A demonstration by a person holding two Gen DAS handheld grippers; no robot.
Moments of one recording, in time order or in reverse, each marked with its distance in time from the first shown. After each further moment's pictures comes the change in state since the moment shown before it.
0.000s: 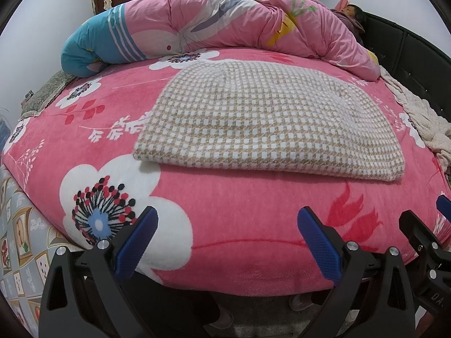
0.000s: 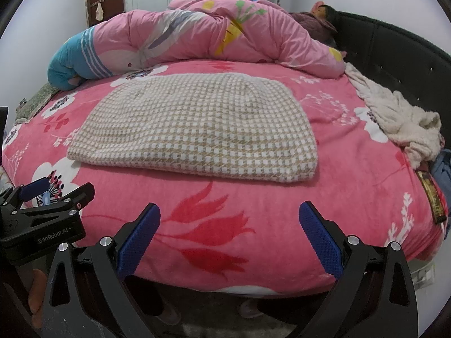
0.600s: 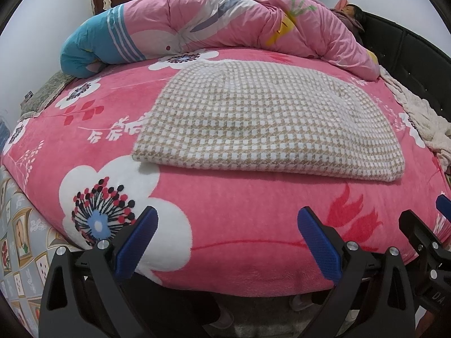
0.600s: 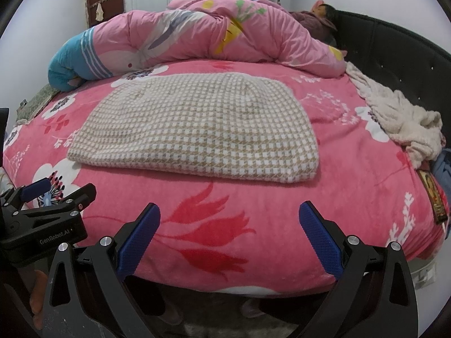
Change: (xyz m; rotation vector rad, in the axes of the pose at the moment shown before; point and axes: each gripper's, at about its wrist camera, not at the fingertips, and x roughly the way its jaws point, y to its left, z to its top) left arm 0.000 0.000 0.001 0.002 0.001 -0.001; right arm 0.001 0.001 0.001 0.004 -0.001 0.004
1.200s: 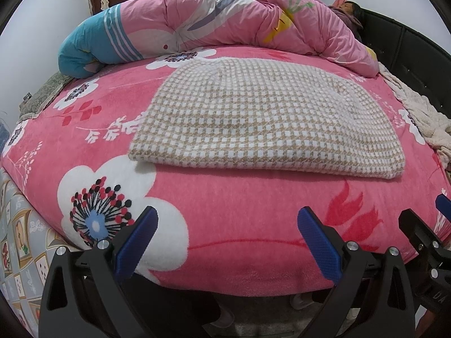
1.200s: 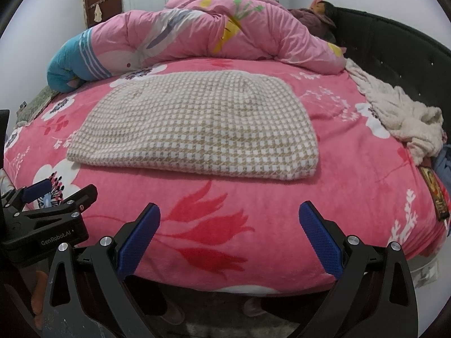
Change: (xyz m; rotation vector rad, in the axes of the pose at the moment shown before) left arm 0.003 -0.005 -0.001 0.014 0.008 0.001; right arm 0.002 -0.002 -0.002 0.015 0.009 0.003
